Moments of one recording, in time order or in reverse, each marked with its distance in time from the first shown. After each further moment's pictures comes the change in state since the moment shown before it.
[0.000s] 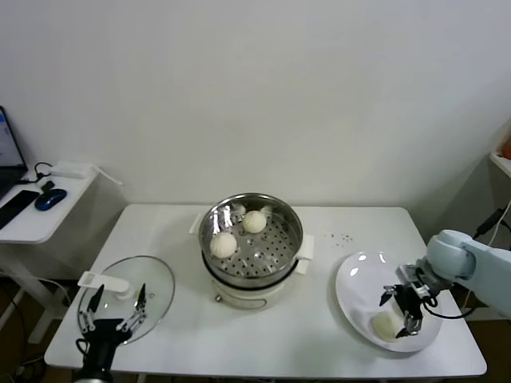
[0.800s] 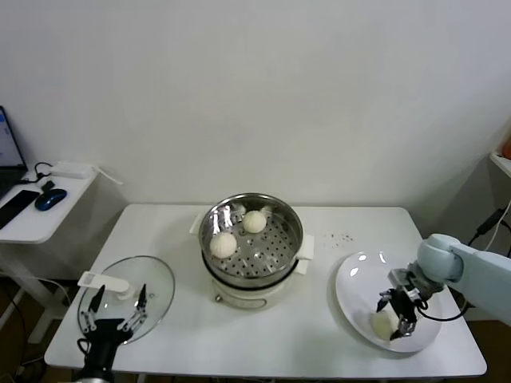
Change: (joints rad) left arm -0.007 -0.001 0.004 0.011 0.000 0.002 -0.002; right arm -0.024 0.037 0.002 -0.035 -0.019 -0.005 -0.007
